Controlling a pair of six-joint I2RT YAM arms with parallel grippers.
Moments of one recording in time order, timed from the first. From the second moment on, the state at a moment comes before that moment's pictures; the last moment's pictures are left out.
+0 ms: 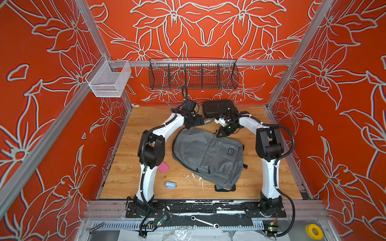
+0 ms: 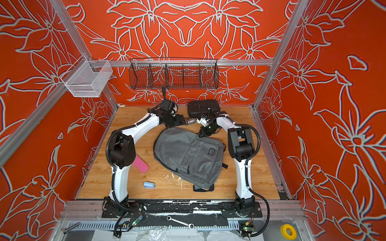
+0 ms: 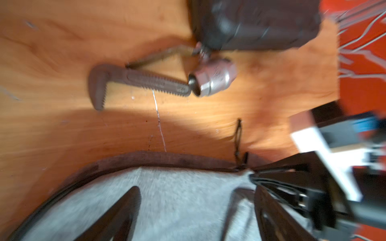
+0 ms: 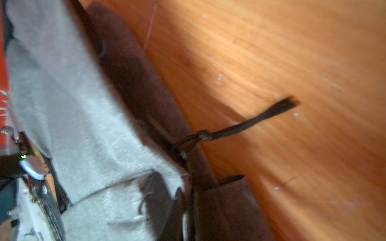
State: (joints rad) left arm -0.38 2.09 1.88 -0.70 0.22 -0.55; right arm 0.23 2.19 1.74 -0.91 -0.59 -0.23
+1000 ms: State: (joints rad) left arm -0.42 1.67 1.75 -0.74 0.32 -0.42; right arm 0.59 1.27 1.12 -0.50 -0.27 -0.51
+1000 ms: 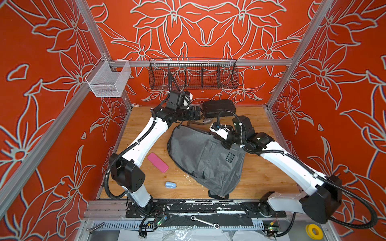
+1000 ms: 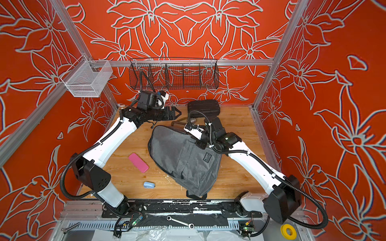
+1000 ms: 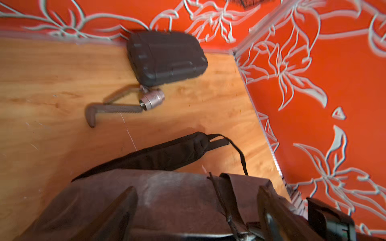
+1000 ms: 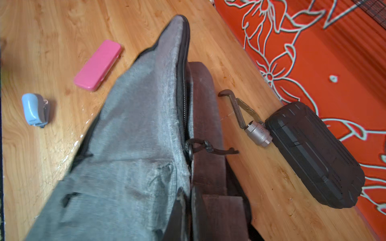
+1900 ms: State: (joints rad) left arm -0.38 1.86 1.75 -0.93 0.28 -0.64; right arm 0.48 1.73 1.25 -0.50 -0.32 -0.15
